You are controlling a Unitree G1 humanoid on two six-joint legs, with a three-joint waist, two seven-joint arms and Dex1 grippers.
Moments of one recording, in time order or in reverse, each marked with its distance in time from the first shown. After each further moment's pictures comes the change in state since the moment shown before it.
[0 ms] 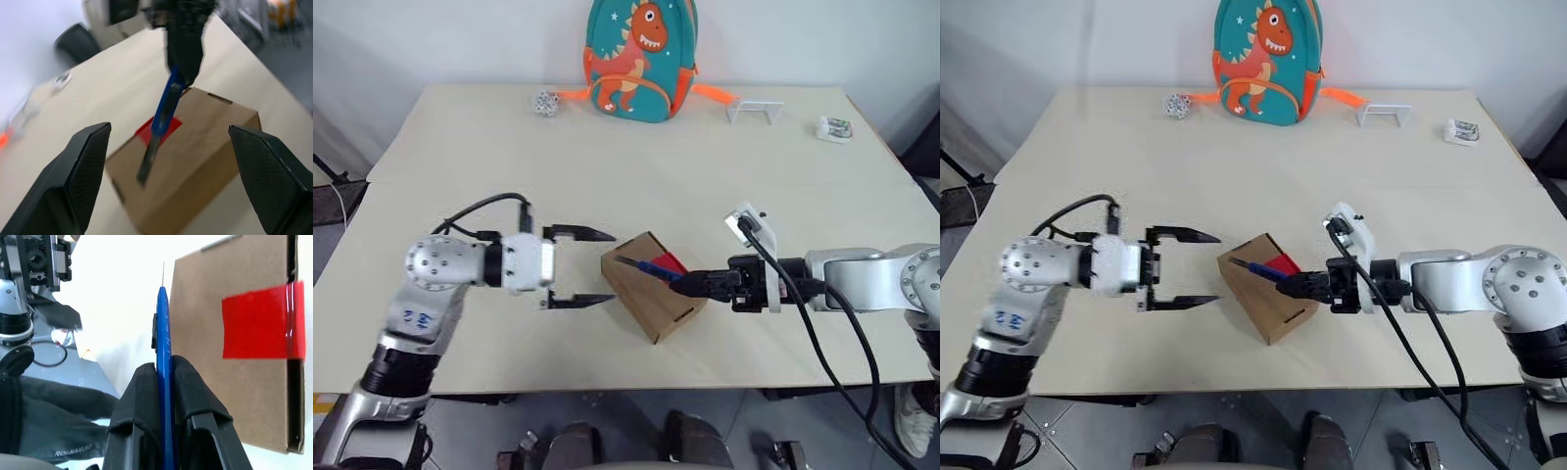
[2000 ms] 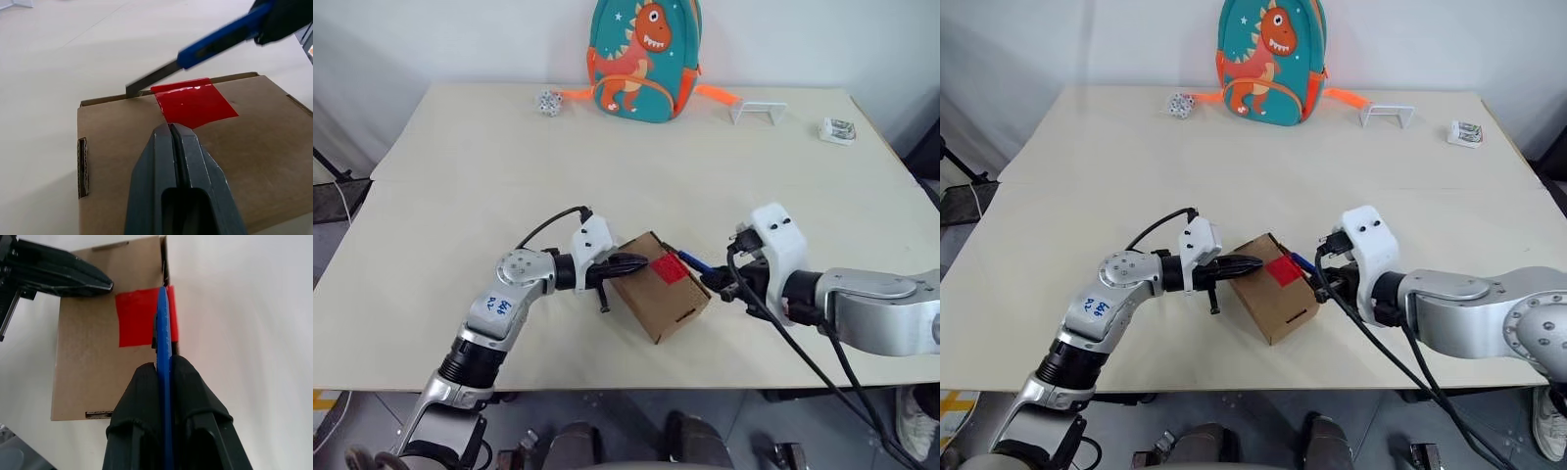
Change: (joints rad) left arm -0.080 -0.290 -0.226 0.098 0.219 0.378 0.278; right arm 0.059 -0.174 0.069 -0.355 -0.008 -0.231 -0.535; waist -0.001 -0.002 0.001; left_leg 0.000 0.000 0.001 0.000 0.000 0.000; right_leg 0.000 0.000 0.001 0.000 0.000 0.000
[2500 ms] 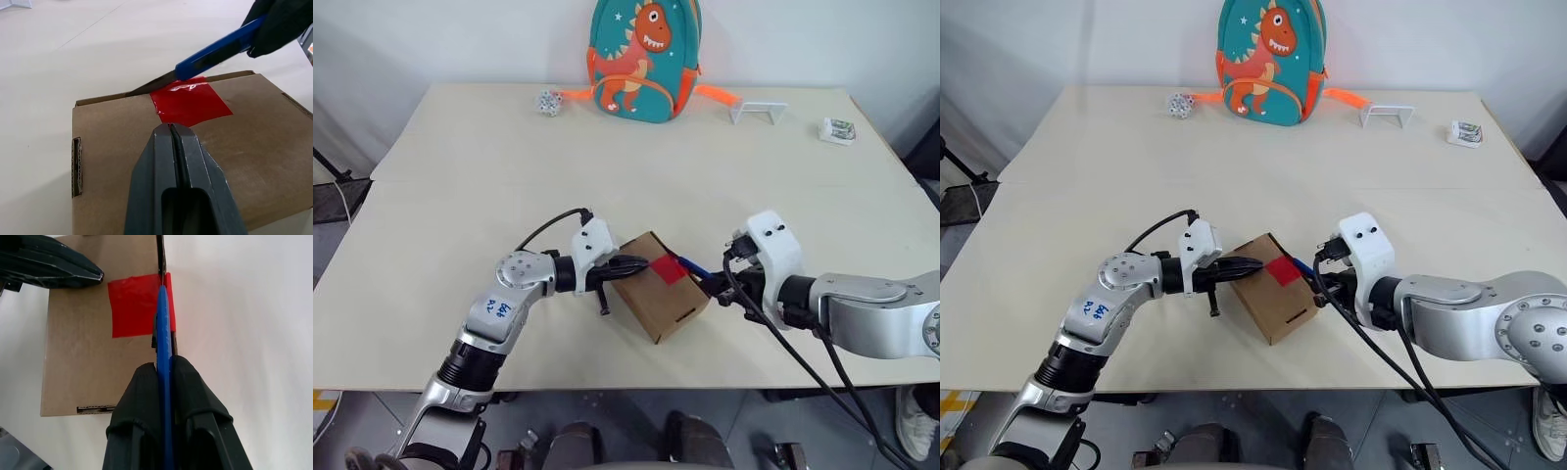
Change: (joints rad) left arm 0.011 0.001 -0.001 -0.017 0.010 -0.001 0.000; right arm 0.015 0.011 0.006 0.011 0.001 0.015 -0.013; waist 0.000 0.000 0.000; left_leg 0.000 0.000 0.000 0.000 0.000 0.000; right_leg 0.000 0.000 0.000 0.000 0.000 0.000
